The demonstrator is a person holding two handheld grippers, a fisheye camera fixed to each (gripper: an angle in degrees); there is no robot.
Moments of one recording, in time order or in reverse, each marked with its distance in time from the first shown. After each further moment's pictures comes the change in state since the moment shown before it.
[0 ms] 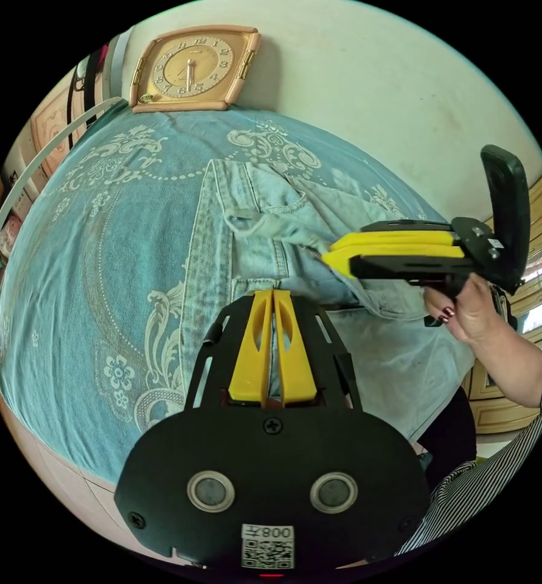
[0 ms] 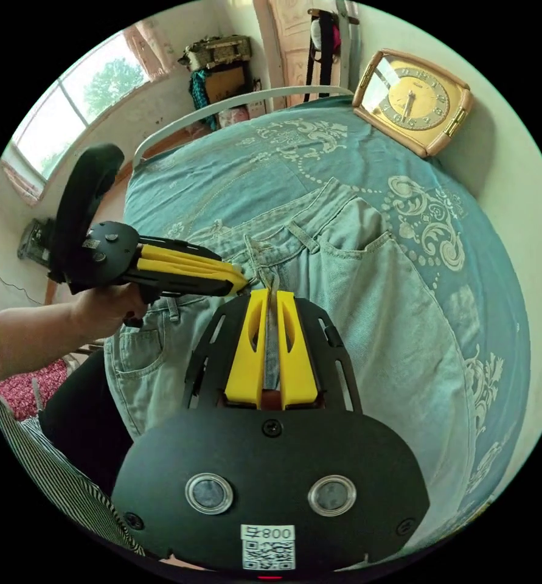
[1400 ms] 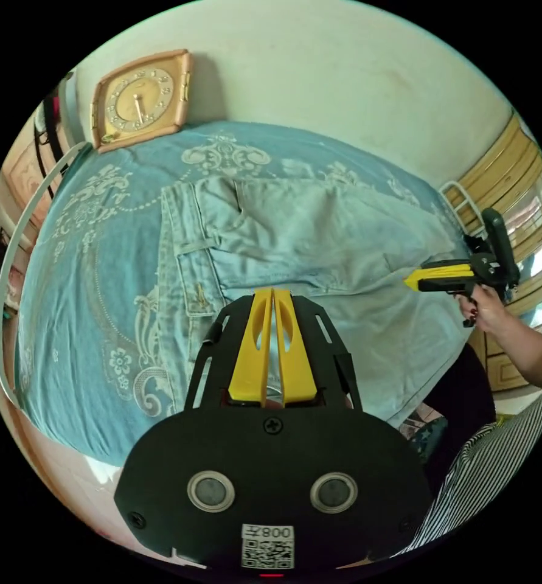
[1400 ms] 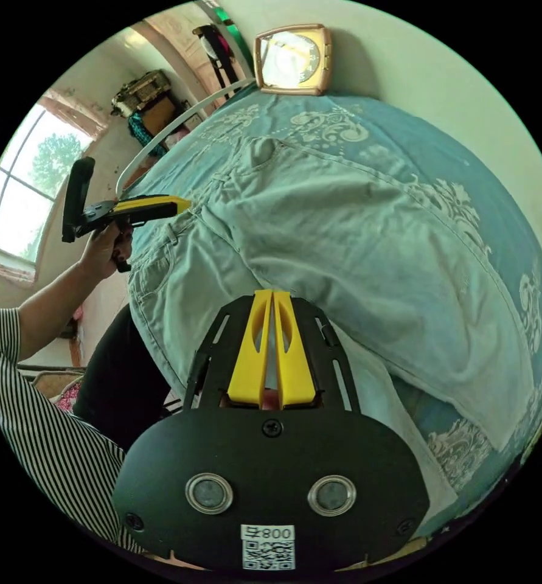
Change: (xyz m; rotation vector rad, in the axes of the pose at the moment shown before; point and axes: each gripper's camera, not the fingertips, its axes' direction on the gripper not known) left arm 0.153 -0.008 0.047 -0.159 -0.109 0.206; right arm 0.099 0.274 -0.072 -0.104 0.040 0.408
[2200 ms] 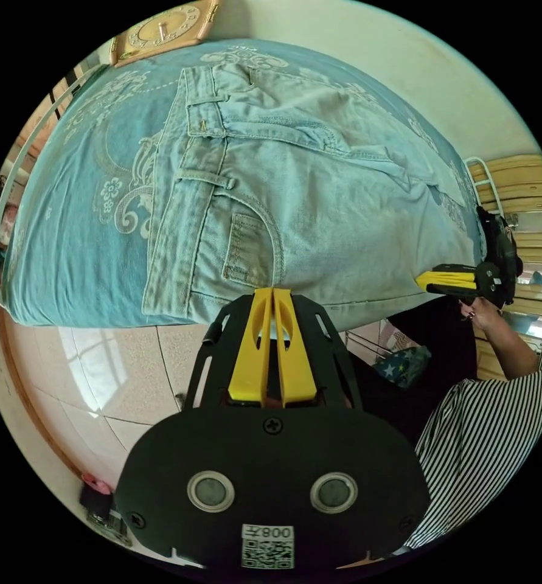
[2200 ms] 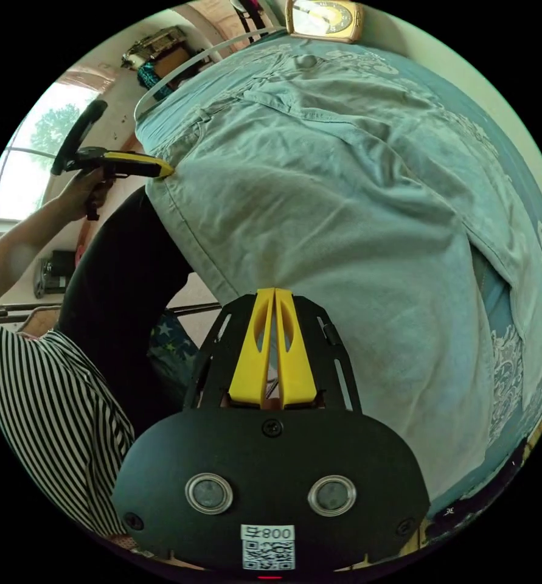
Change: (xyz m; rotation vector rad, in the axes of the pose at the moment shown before) left arm 0.069 0.057 -0.007 -0.197 0.053 -0.127; right arm 0.031 0.188 -0.012 -0.186 -0.078 -0.153
